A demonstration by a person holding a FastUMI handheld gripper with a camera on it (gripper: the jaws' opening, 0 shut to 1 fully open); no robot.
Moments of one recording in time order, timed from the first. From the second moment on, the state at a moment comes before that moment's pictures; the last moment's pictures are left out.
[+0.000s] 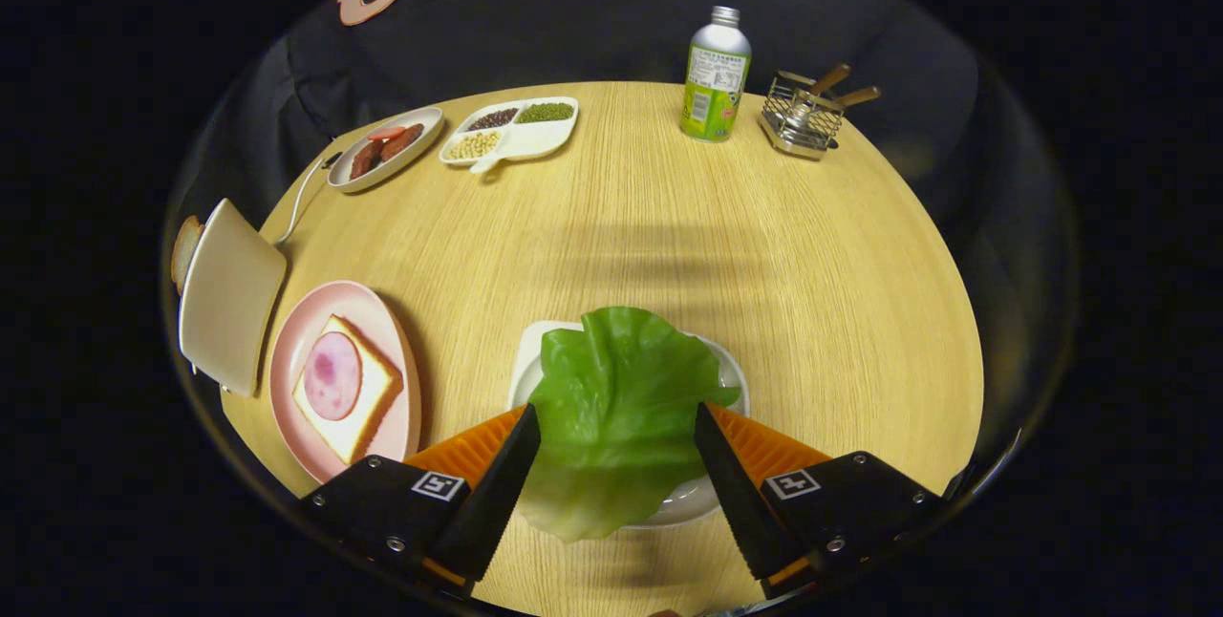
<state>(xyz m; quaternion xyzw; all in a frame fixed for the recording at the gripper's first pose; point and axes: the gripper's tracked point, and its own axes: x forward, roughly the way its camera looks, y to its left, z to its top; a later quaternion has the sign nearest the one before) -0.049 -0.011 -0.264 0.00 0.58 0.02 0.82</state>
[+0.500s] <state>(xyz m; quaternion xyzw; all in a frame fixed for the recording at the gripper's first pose) -0.048 -0.010 -0.278 -0.01 0.59 0.02 0.81</state>
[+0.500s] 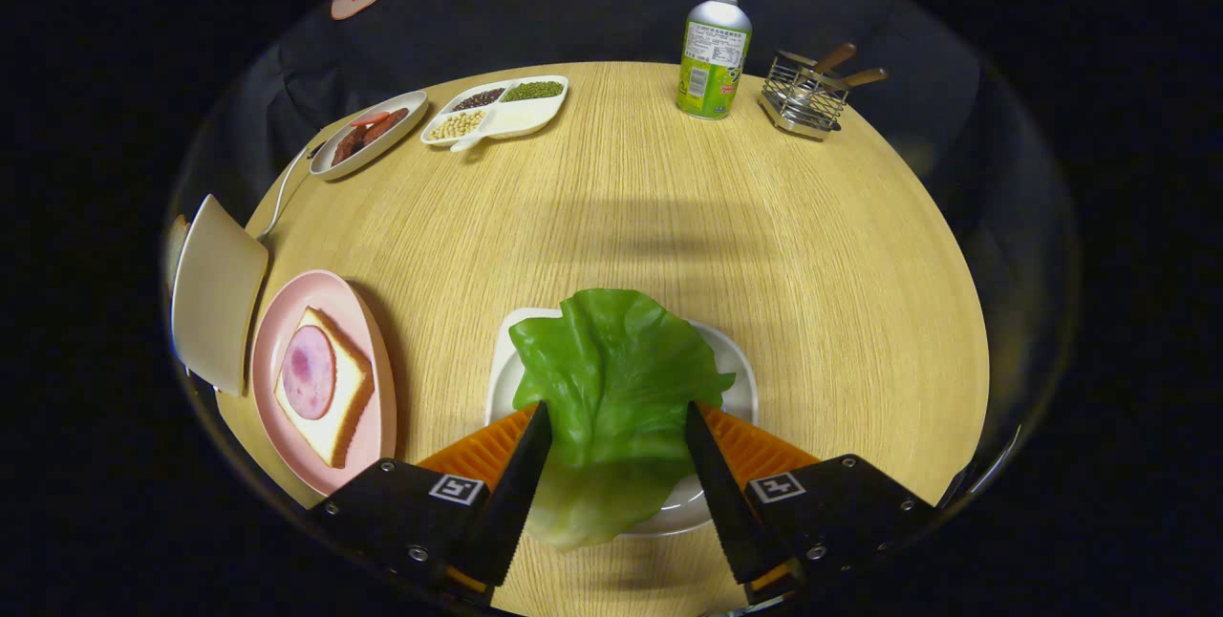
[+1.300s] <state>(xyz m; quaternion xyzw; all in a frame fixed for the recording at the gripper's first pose) -0.044 0.006 -0.251 0.08 0.55 0.03 0.83</state>
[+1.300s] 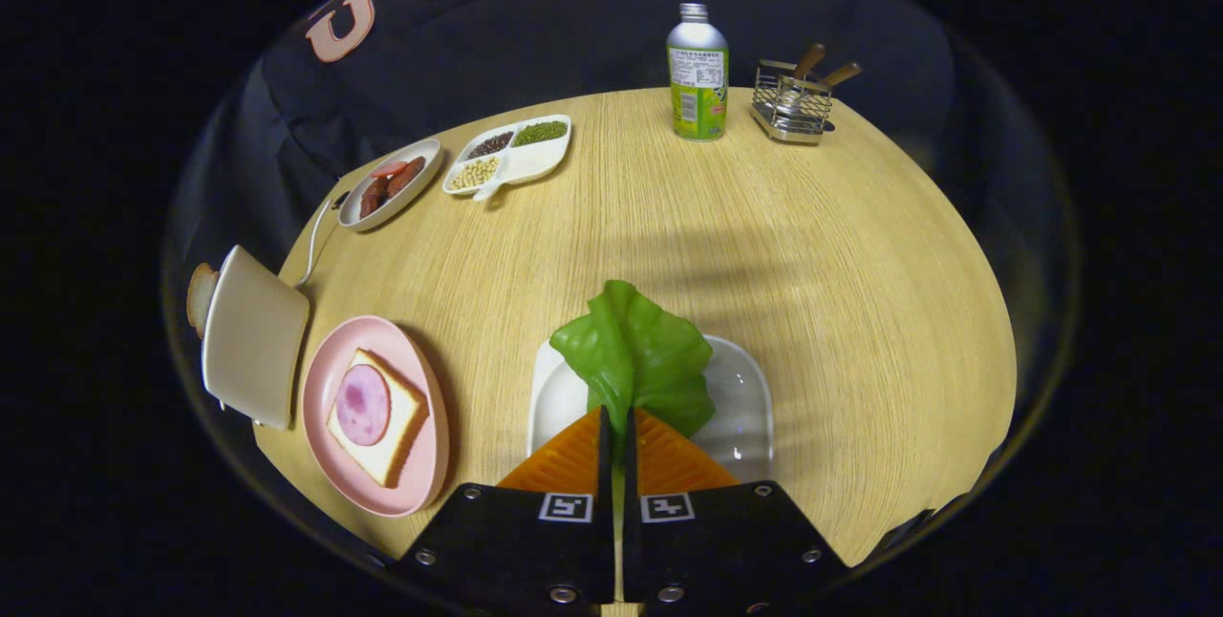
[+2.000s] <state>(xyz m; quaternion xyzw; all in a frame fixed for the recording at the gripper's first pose) -0.036 0.078 -0.186 0.07 0.49 0.13 0.86</state>
